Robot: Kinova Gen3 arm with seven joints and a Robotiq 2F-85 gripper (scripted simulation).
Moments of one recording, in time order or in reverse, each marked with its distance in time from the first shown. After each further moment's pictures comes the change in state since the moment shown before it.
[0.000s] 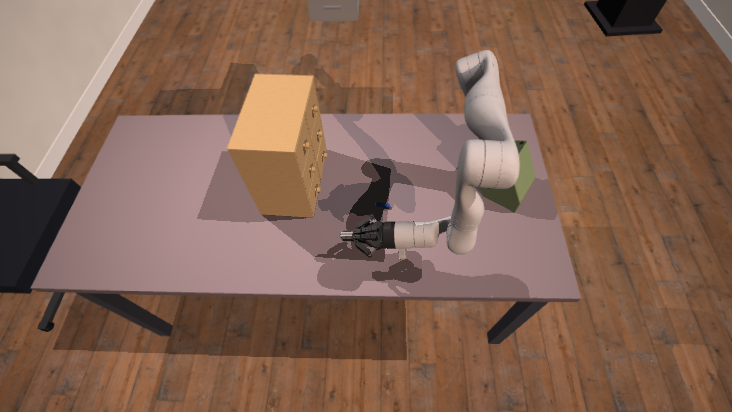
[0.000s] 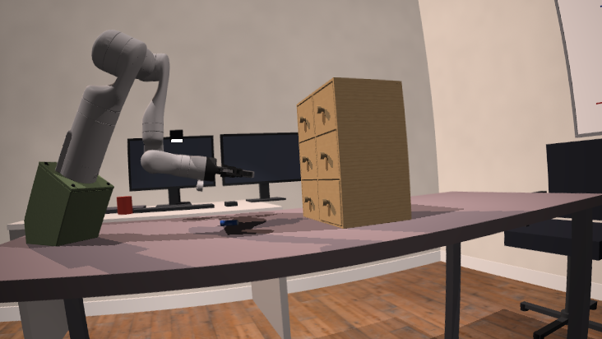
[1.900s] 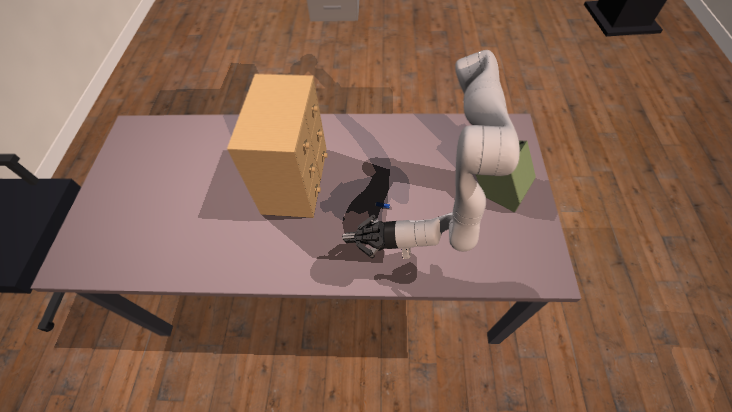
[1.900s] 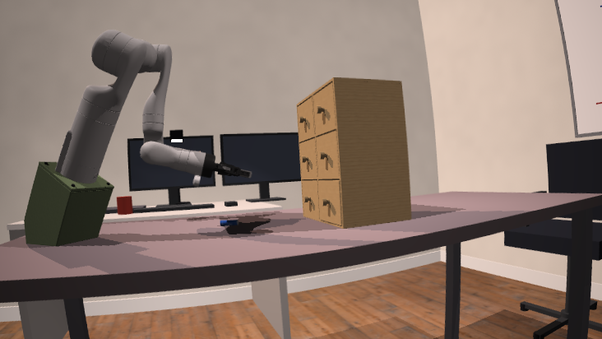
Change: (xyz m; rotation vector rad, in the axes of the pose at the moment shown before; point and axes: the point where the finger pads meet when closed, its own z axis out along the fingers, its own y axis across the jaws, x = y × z) arm 0.000 0.006 -0.008 -0.003 0.090 -0.013
